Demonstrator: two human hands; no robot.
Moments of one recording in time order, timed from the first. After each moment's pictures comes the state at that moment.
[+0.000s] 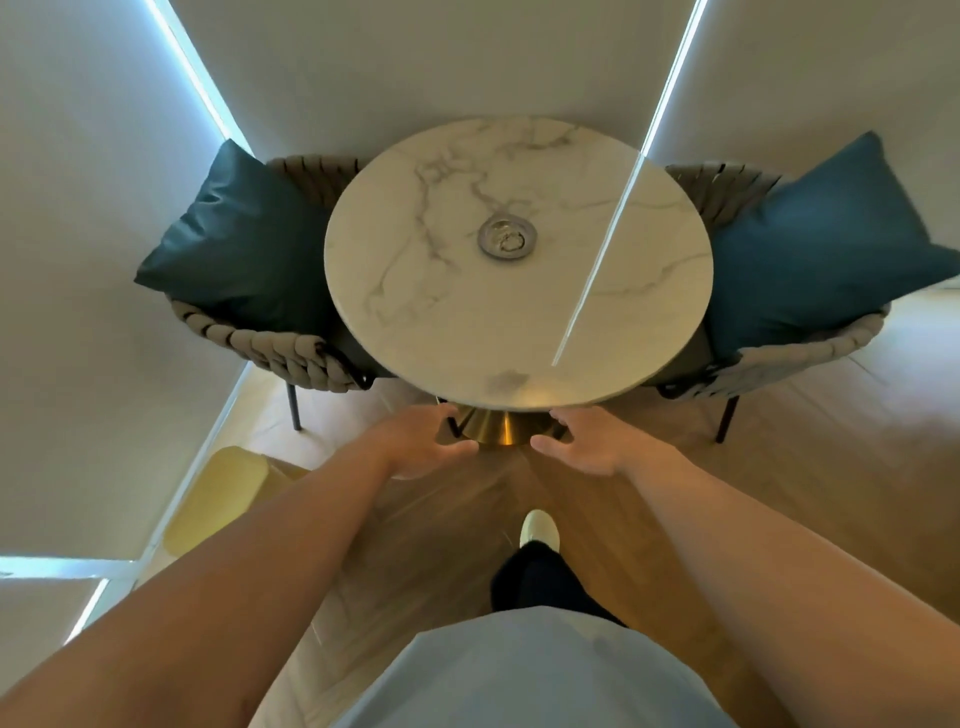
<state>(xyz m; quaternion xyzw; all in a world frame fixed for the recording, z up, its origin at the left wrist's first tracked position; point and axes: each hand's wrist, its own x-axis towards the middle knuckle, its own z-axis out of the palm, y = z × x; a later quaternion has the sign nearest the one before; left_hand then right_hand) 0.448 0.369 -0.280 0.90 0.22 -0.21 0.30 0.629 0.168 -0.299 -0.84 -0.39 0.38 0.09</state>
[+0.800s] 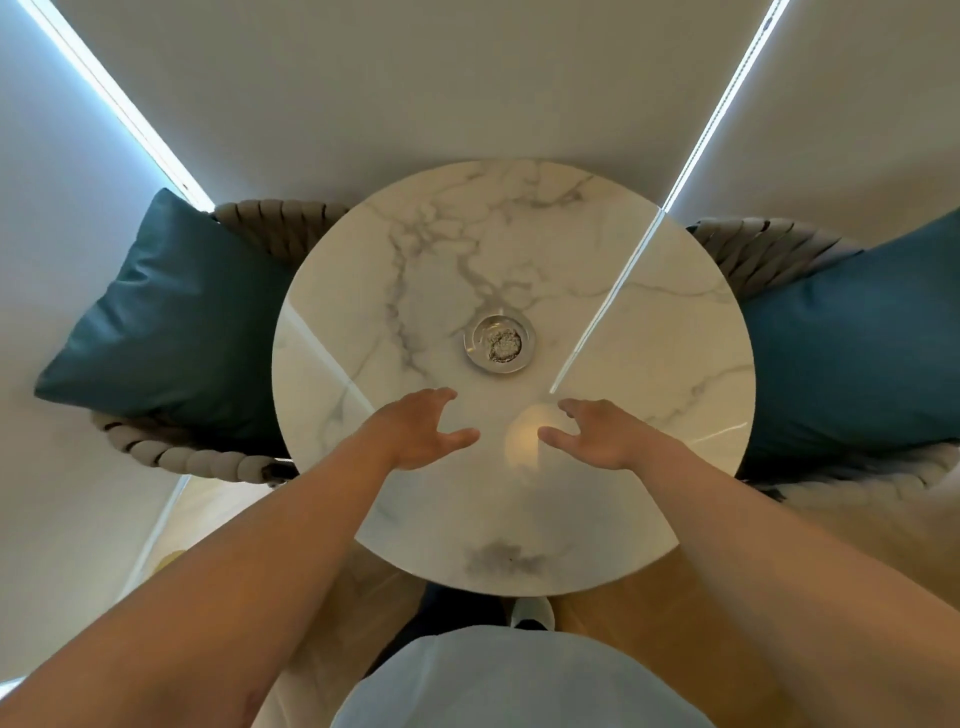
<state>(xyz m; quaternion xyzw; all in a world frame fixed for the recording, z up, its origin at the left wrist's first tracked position) 0.692 0.531 -0.300 0.90 0.25 -0.20 0.28 0.871 0.325 -0.307 -0.84 -0.37 0.39 0.06</state>
